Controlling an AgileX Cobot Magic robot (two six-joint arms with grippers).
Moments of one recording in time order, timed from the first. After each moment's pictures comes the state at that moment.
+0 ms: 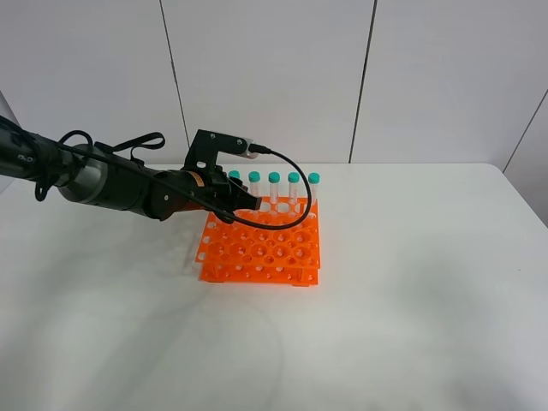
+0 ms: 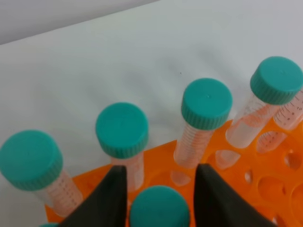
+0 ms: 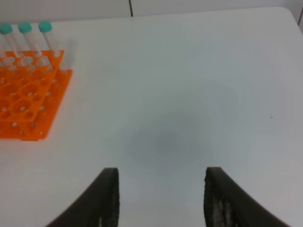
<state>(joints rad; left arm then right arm) -0.43 2.03 -1.13 -0.07 -0.28 0.06 -0.02 -0.01 -0.50 0.02 1.03 0.06</state>
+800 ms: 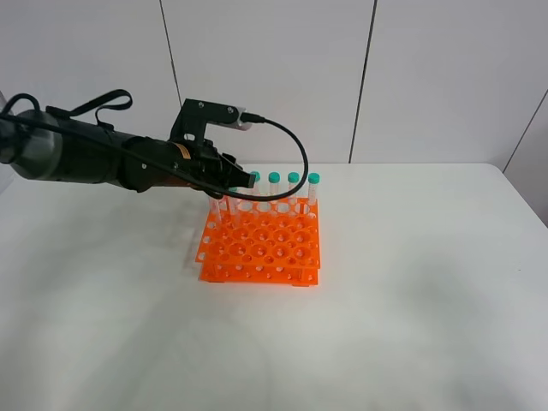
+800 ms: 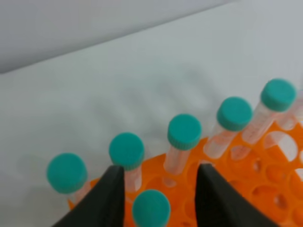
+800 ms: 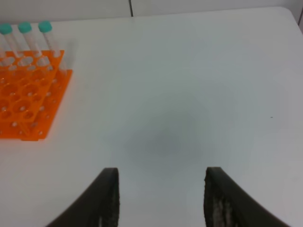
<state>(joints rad) -0.43 1.85 -1.13 -0.07 -0.10 0.06 -0.02 -0.01 -0.50 0.02 1.03 0.06</state>
